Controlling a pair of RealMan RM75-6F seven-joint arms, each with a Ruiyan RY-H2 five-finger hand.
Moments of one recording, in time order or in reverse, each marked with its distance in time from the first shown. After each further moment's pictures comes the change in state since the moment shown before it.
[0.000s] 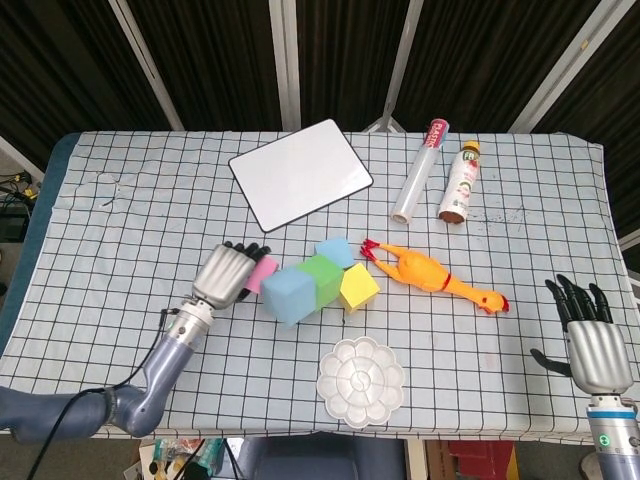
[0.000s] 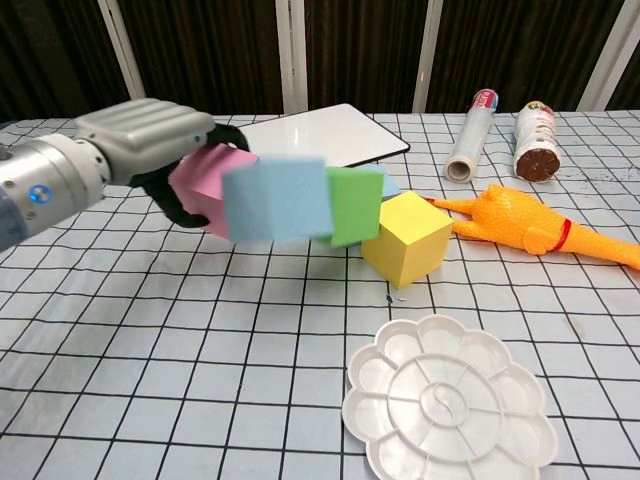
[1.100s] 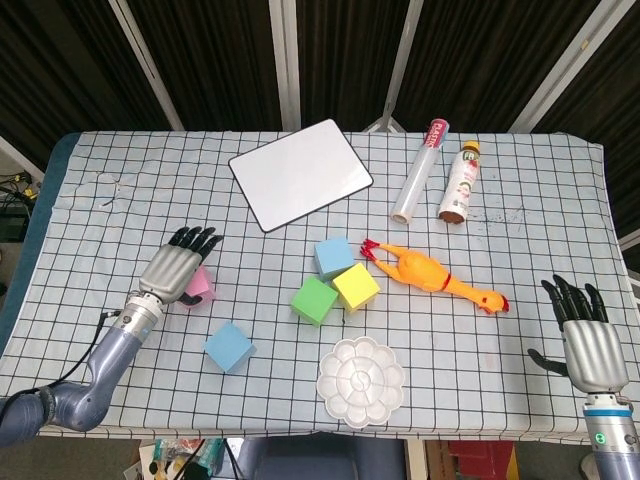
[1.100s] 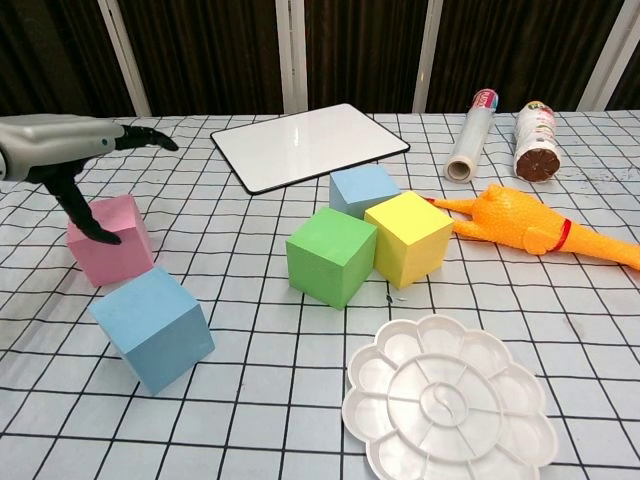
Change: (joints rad) left arm 0.082 0.216 -0.021 -0.073 -0.035 -0.196 -0.214; right arm 0.007 -0.008 -0.002 0.005 0.008 -0.012 -0.007
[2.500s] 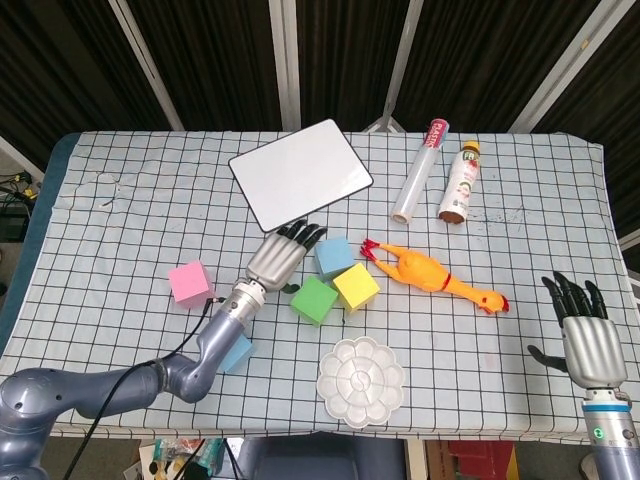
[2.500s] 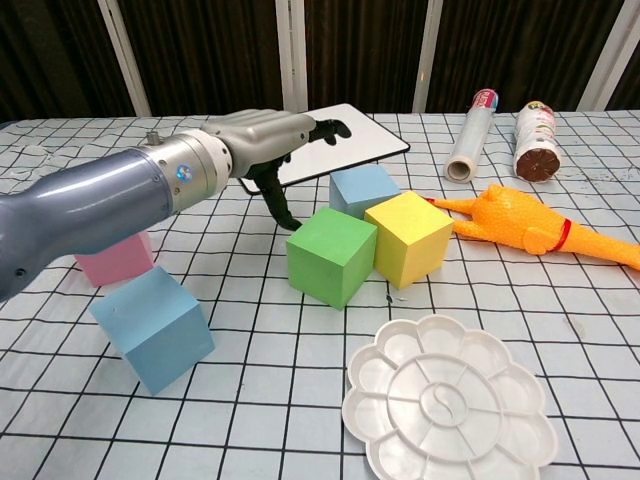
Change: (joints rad) left arm -0.237 -0.413 -0.173 0.295 -0.025 -0.078 0.113; right arm 0.012 -0.011 0.007 0.012 0.013 -0.011 -0.001
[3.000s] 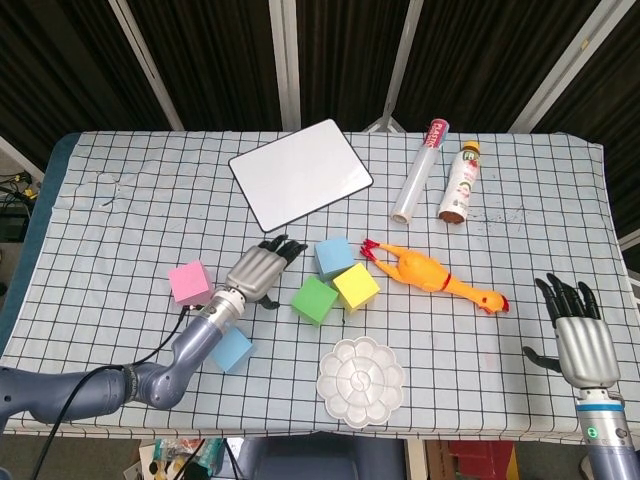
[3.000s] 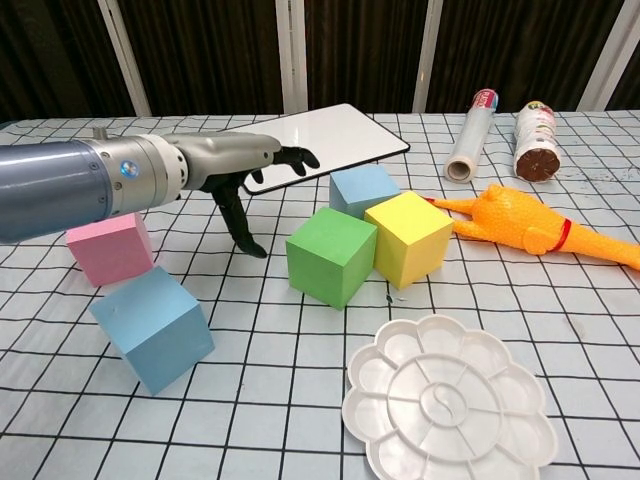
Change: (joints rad) left arm 0.020 0.166 0.038 -0.204 -0.171 -0.110 0.034; right arm 0.008 -0.014 -0.001 -0.005 0.011 -0.013 -0.031
